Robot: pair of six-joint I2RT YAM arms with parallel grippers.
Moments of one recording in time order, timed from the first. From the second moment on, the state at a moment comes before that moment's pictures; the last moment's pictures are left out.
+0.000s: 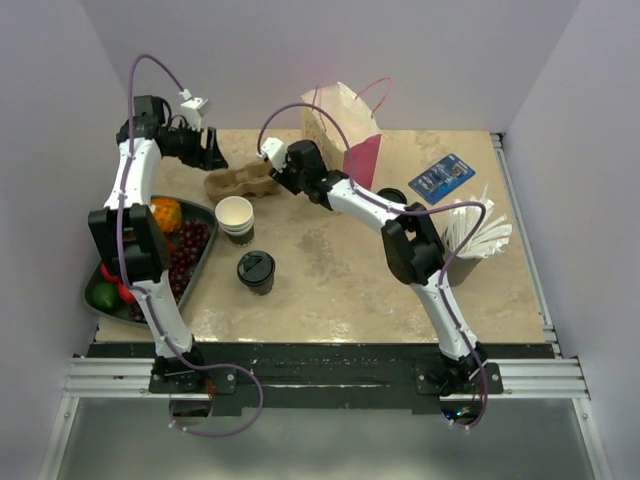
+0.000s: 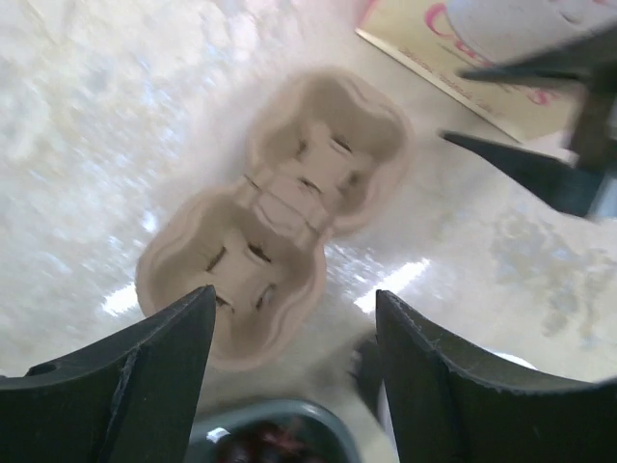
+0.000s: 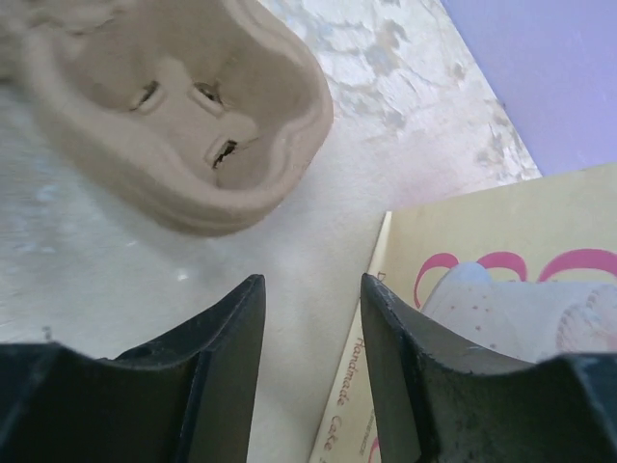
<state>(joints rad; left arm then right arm) 0.16 2.01 1.88 -0.78 0.71 0.35 0.69 2.41 2.05 -0.14 0.11 -0.46</state>
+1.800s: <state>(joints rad) -0.04 2.39 2.28 -1.14 0.49 1.26 0.65 1.81 1.69 -0.59 -0.36 -0.47</state>
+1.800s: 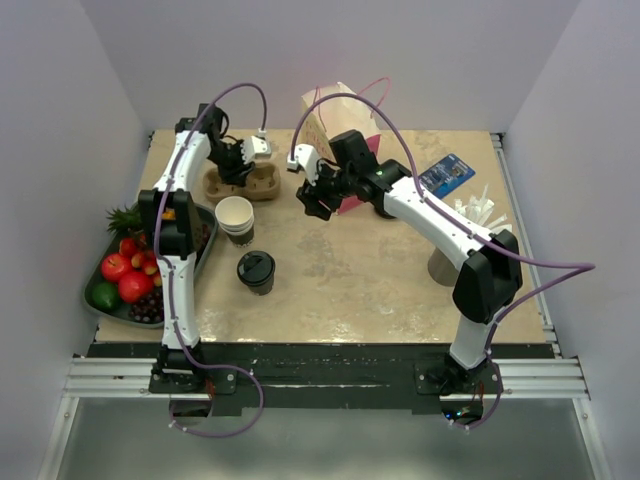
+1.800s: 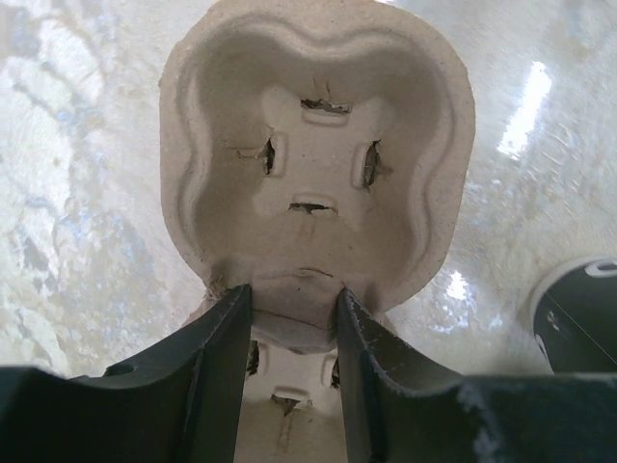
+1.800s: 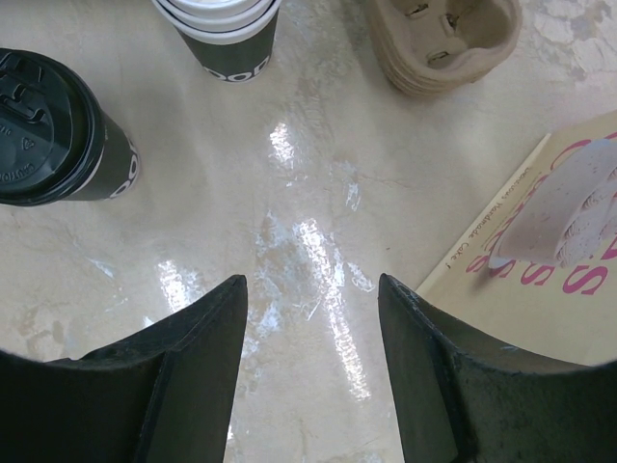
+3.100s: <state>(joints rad) 0.04 2.28 2.21 -0.79 0.41 0.34 0.65 1.81 1.67 -0.60 -0.36 -0.47</state>
